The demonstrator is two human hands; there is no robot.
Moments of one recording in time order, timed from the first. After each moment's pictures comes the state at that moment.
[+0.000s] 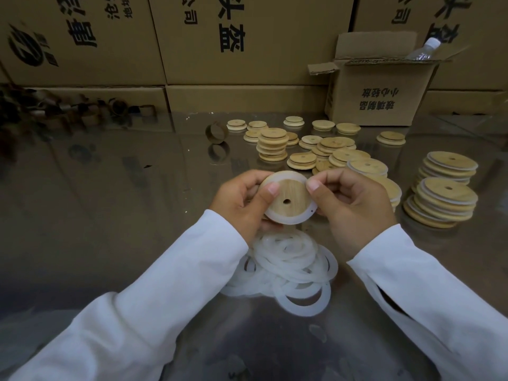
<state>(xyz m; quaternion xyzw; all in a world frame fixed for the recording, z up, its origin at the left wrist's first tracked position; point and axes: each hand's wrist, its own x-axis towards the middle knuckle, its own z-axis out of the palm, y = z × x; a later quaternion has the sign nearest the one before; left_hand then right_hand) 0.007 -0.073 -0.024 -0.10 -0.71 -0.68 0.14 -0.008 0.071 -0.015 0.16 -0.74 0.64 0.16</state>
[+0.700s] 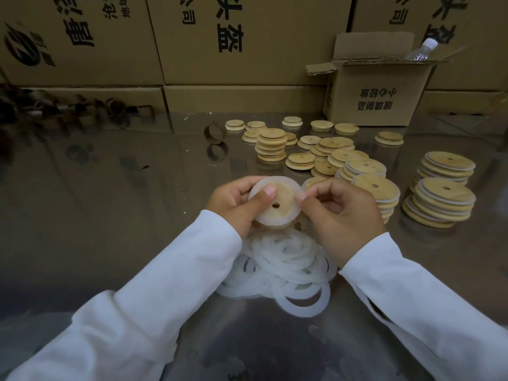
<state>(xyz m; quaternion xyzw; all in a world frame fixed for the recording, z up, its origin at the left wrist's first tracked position) -0.002 -0.078 -0.031 -0.06 -0.65 -0.75 0.08 -0.005 0.067 -0.022 0.11 -0.77 0.62 0.15</state>
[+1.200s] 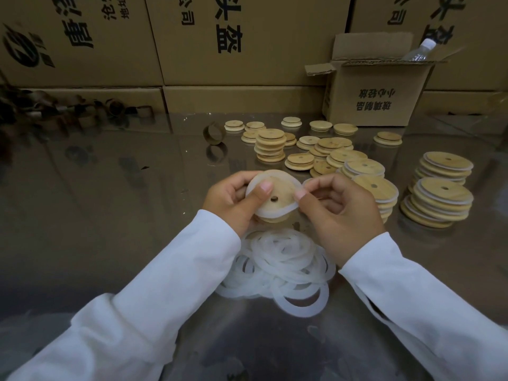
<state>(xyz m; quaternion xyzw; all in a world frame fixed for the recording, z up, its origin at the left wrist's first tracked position) 0.001 -0.078 -0.027 -0.06 -0.64 -0.76 0.12 -0.003 0.068 -0.020 0.12 -0.76 0.62 0.15</state>
